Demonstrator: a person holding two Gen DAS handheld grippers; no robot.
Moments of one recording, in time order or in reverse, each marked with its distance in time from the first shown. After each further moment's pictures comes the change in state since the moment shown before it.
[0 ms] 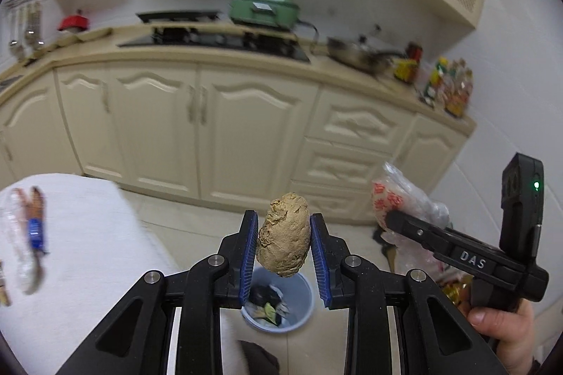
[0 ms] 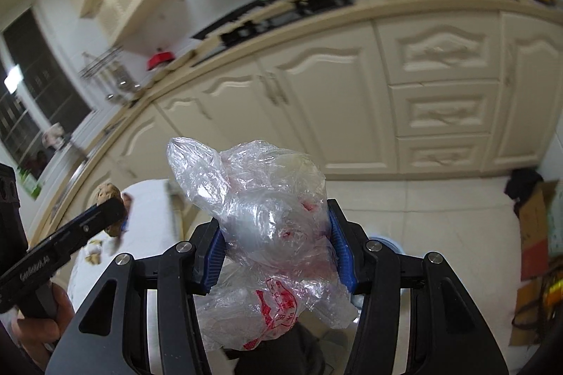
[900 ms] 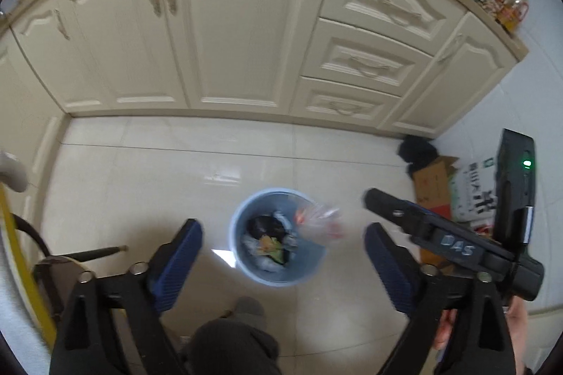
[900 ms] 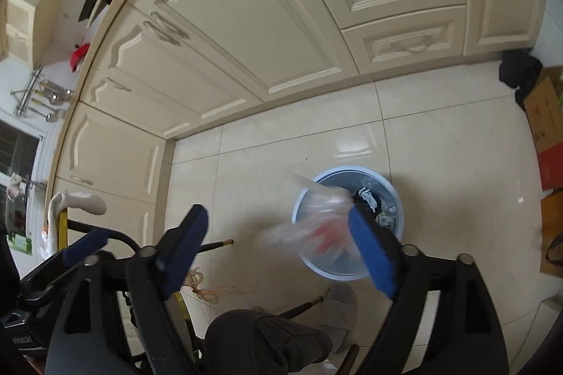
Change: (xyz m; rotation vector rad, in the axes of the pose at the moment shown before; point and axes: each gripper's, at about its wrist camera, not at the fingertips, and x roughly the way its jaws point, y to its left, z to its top) left arm 0.319 -0.021 0.092 0.013 0.438 0.109; right arm 0.156 -0.157 -0.036 0.317 0.292 -0.078
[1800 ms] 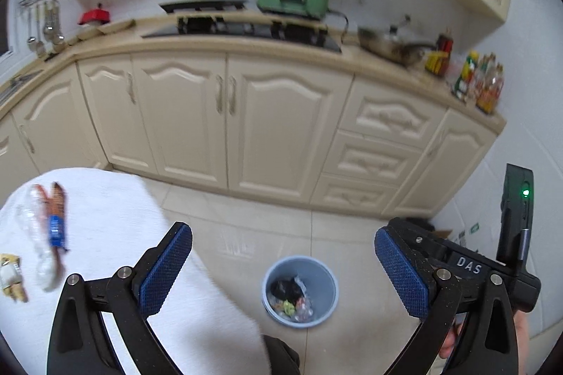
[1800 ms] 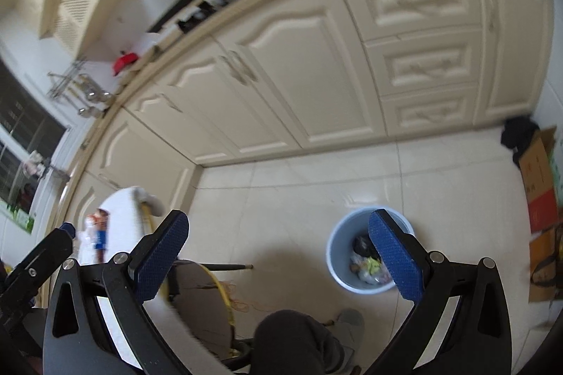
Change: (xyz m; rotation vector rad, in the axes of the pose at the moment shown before) left arm -0.226 0.037 -0.151 -0.088 -0.445 0.017; right arm -0.125 0.138 -0.044 -0.179 -0.223 0.042
